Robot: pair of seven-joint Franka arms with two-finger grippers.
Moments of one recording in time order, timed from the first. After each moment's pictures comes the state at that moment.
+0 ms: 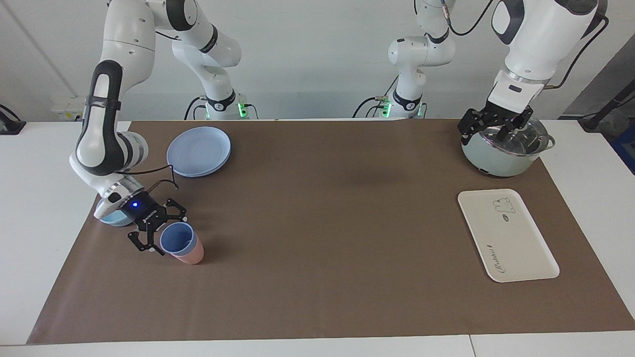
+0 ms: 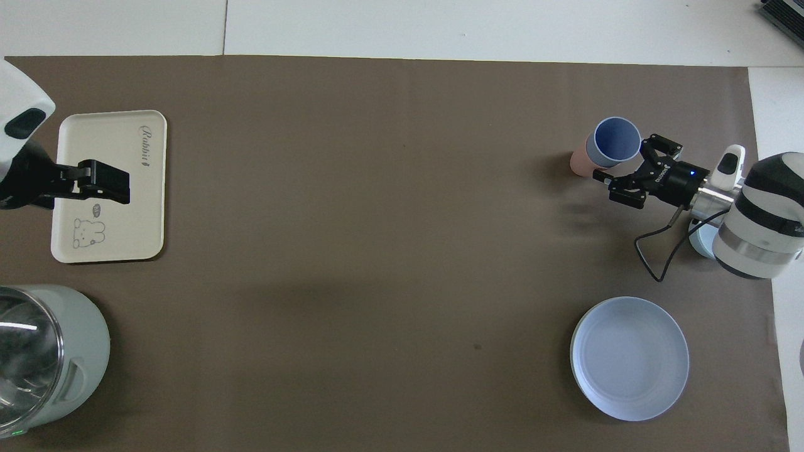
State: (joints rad) left arm -0.03 0.00 -0.09 -1.59 0.03 1.60 -0.14; right arm -0.15 0.40 -0.07 -1.97 1.50 2.22 -2.08
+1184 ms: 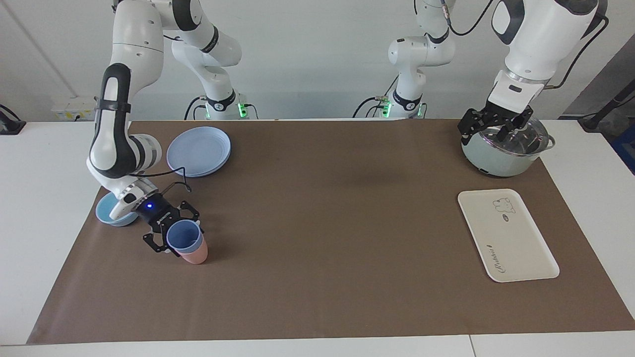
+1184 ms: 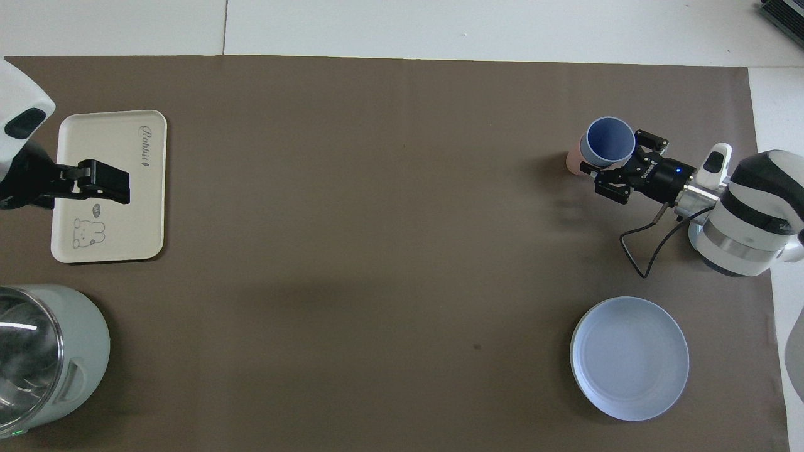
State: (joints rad) left arm -0.03 0.00 -0.09 -1.59 0.03 1.60 -0.14; right arm -0.10 0.40 -0.07 -1.96 1.58 2.25 -2.13
